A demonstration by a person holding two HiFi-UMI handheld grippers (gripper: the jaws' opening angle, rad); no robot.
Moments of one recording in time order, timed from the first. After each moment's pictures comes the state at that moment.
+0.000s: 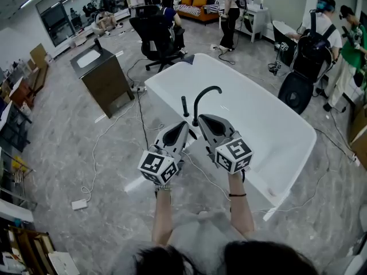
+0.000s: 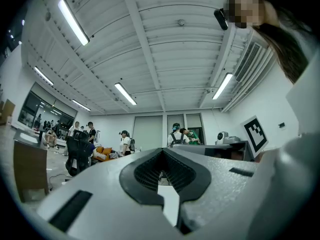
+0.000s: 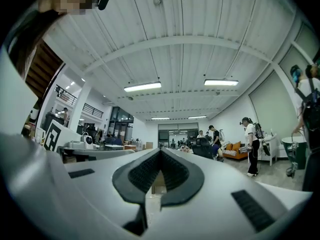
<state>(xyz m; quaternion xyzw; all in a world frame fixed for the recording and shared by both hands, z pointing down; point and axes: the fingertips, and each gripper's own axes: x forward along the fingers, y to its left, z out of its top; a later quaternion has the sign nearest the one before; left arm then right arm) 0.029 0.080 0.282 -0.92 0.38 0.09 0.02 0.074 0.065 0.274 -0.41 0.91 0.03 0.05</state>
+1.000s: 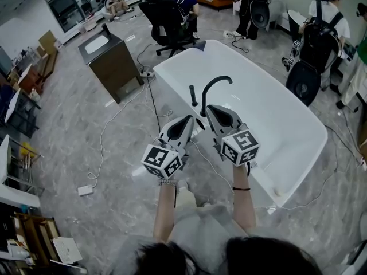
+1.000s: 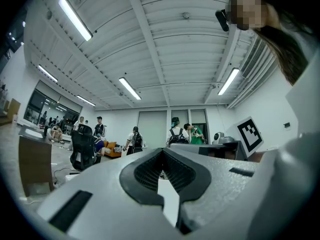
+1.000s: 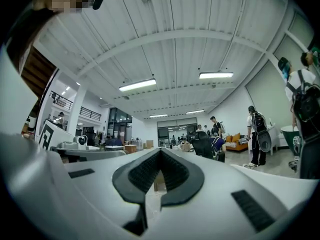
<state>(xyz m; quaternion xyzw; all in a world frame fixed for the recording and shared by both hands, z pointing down) 0.038 0.053 0.306 -0.91 0.40 0.07 -0.01 0.091 0.024 0.299 -0.41 0.91 -0.02 0.06</state>
